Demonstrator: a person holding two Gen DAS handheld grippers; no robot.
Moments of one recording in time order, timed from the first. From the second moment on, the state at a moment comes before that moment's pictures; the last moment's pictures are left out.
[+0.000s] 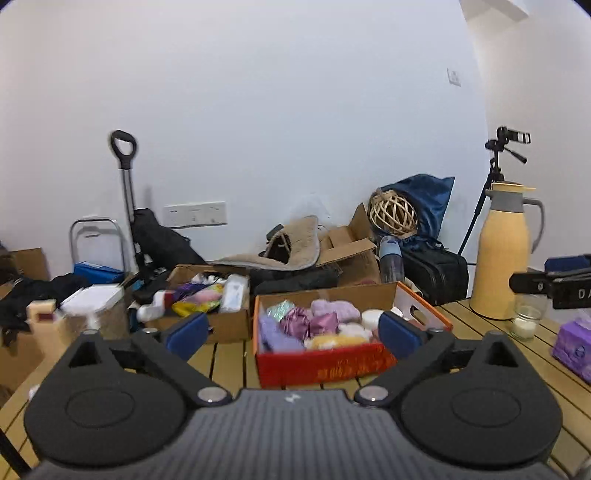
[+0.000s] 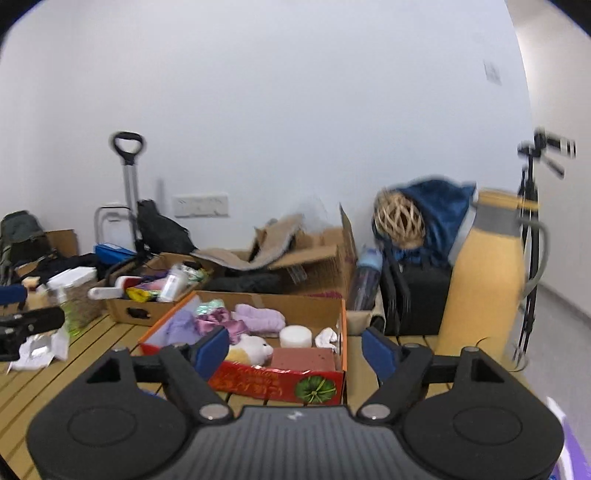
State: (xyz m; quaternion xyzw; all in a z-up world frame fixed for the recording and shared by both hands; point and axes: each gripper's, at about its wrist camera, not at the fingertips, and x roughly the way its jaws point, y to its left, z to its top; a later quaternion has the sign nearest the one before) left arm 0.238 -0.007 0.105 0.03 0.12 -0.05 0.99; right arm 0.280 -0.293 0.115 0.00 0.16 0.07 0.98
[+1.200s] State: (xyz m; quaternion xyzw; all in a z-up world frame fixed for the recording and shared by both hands) left arm 0.172 0.036 0.000 -0.04 0.20 -0.03 0.98; right arm 0.151 -0.239 -0.005 0.04 0.19 0.11 0.97
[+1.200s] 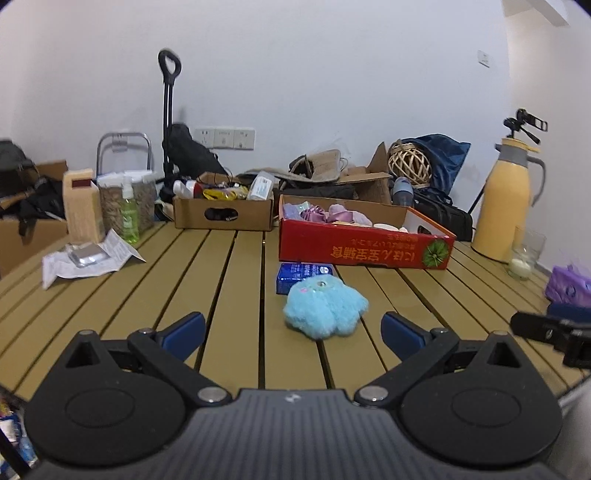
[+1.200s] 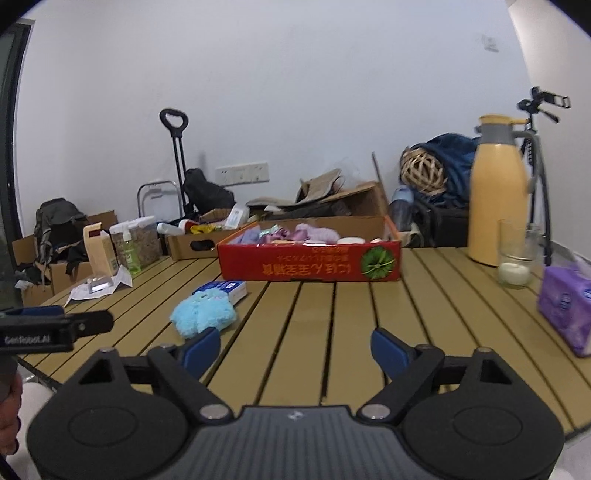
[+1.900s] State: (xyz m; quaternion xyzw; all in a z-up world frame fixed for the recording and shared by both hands) left arm 0.407 0.070 -0.036 -0.10 0.35 -0.10 0.93; right arm 0.396 -0.154 -0.036 0.14 0.30 0.21 0.92
